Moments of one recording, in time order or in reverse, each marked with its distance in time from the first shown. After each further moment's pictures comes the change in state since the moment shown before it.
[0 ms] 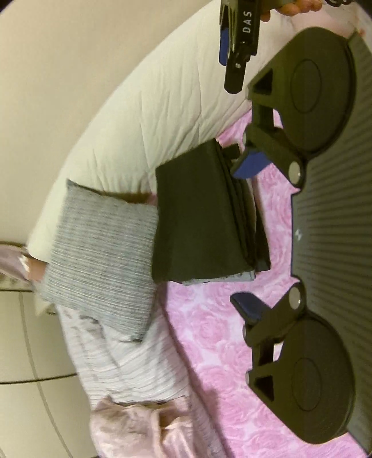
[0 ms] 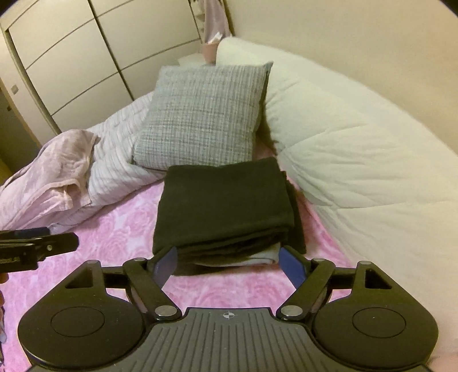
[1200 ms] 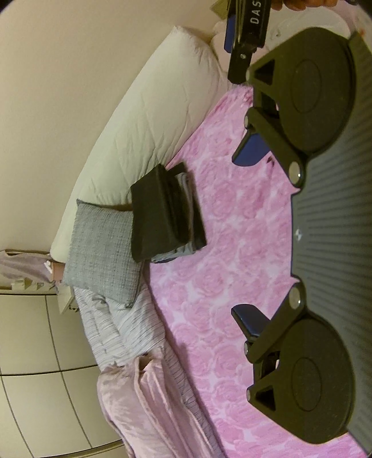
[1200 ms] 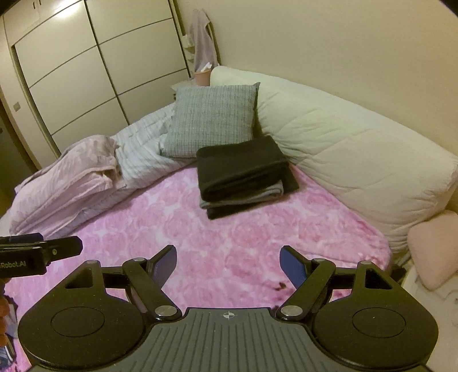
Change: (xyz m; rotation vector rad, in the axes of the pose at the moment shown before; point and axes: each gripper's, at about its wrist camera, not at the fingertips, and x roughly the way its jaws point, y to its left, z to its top) left arm -0.247 0.052 -0.188 0.067 -0.067 -0.034; right arm -0.218 0.177 -0.226 0.082 -0.131 -0.105
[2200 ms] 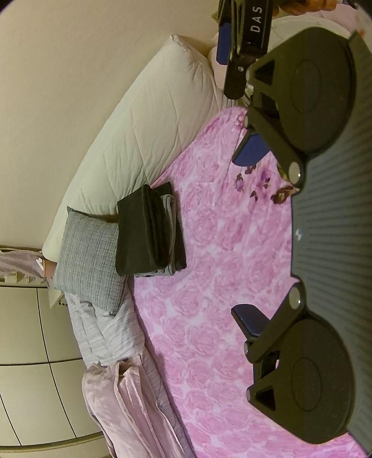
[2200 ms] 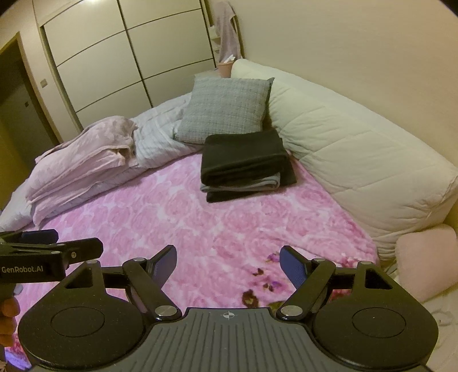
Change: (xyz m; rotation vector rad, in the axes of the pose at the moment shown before) left arm -0.020 -0.110 -0.043 -0.065 0.018 0.048; right arm -0.037 -0.085 -0.015 -0.113 0.042 0.102
